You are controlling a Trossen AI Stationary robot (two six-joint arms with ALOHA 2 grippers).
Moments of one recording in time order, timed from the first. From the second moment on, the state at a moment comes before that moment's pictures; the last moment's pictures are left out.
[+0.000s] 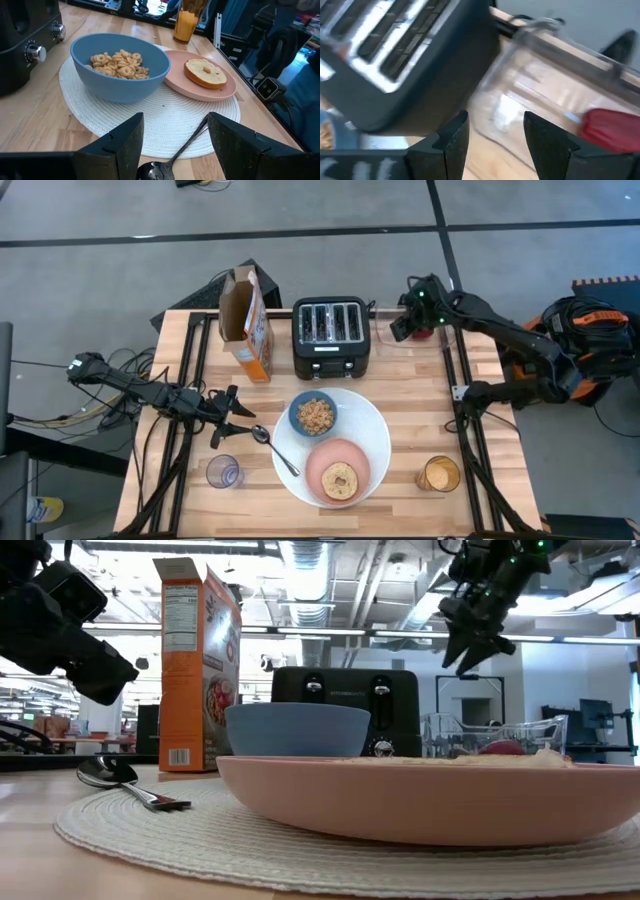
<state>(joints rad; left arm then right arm) -0.31 0.33 0.01 0.04 -0.12 -0.32 -0.77 1.20 1.08 -0.78 -0.06 0.26</state>
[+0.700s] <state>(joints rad) -0.31 0.33 0.01 0.04 -0.12 -0.32 -0.98 1.42 1.07 -0.82 0.01 0.37</state>
